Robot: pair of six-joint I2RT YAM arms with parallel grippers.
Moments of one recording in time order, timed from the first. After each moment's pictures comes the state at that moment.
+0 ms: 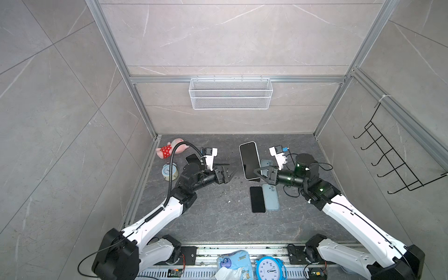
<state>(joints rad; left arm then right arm) -0.55 1.19 0.68 0.50 0.60 -0.78 0.50 1.05 0.93 -0.18 -0.63 0.63</state>
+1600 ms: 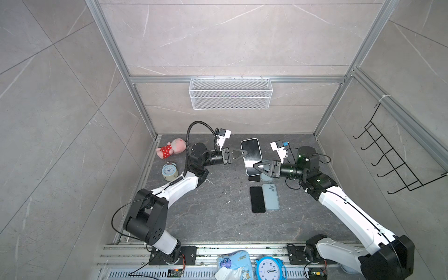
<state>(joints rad) -0.51 1.52 1.00 0.75 0.96 -1.05 0.37 1.14 0.96 -0.09 -0.85 0.66</state>
